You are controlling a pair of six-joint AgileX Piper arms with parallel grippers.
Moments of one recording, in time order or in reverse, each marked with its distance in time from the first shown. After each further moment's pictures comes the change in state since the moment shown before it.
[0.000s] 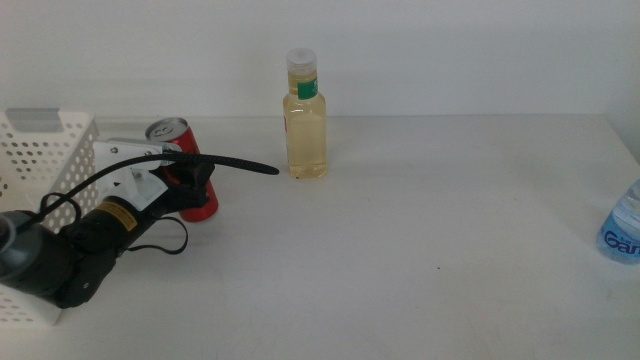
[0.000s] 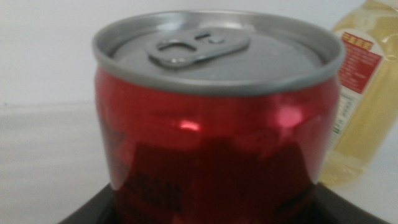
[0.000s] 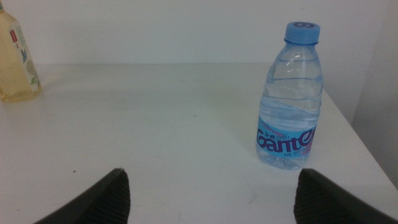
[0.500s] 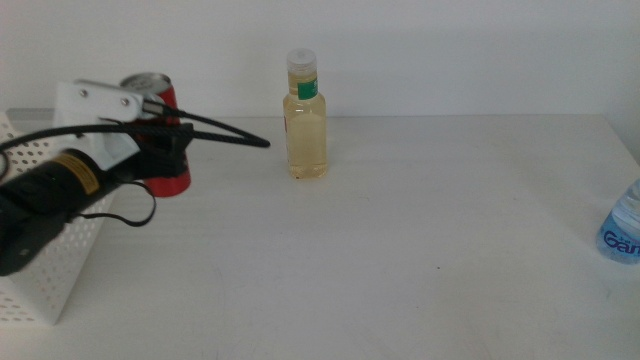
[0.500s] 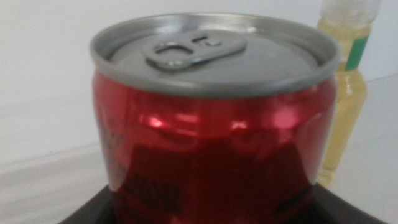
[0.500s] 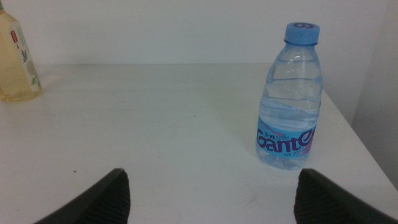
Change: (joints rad) left arm -0.001 -0.414 0.034 0.151 0.432 -0.087; right arm 0.000 0.000 0.000 0.000 0.000 0.000
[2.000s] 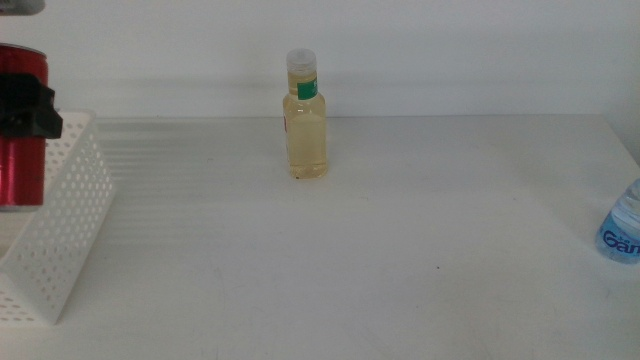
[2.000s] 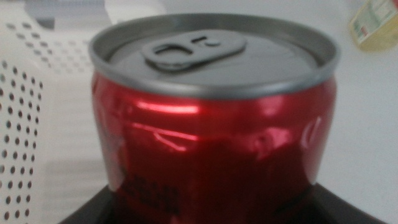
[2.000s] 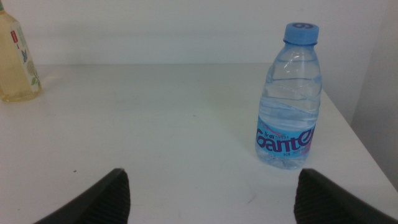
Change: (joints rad) left arm 0.145 -0.298 -0.545 -0.696 1.592 0.624; right arm 0.000 0.000 0.000 0.000 0.000 0.000
